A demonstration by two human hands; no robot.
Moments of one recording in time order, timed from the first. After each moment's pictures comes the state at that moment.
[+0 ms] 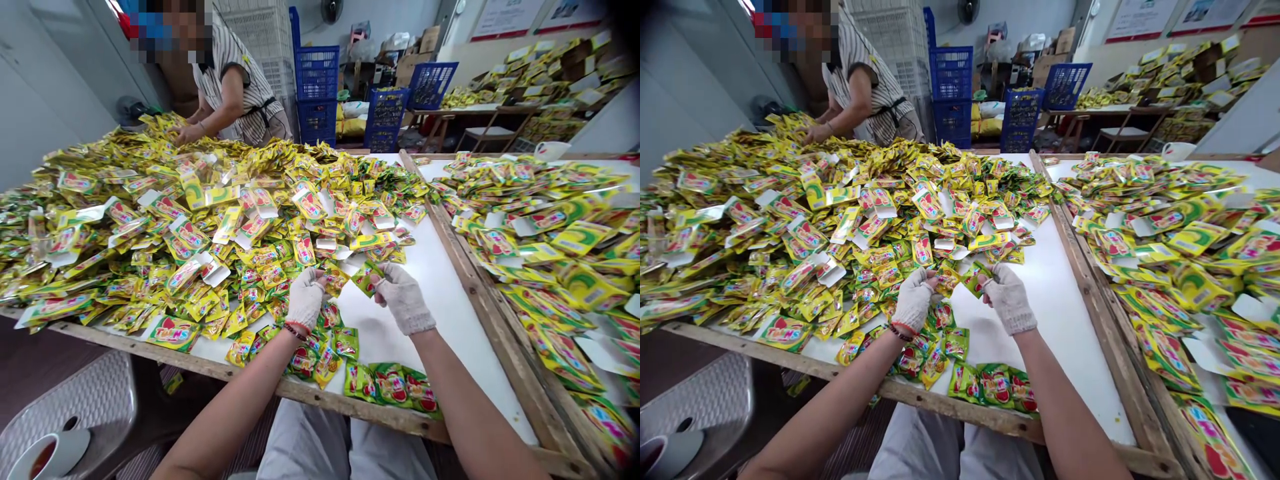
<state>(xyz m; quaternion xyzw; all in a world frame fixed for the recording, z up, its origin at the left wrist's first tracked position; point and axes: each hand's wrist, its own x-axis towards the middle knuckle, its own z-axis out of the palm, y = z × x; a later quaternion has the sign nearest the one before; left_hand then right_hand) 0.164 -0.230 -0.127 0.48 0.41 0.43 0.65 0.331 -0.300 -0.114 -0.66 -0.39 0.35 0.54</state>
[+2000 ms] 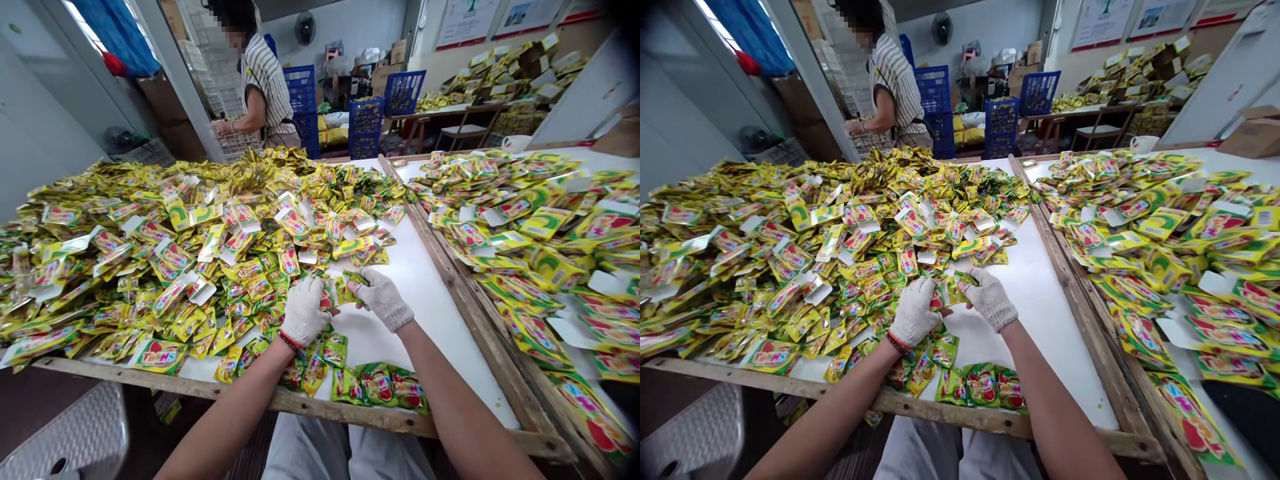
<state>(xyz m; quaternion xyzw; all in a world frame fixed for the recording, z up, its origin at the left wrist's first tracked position) 0.170 -0.241 -0.113 0.90 0.39 0.16 -0.01 0.344 -0.303 -0.108 -0.66 -0.42 0.35 0.52</state>
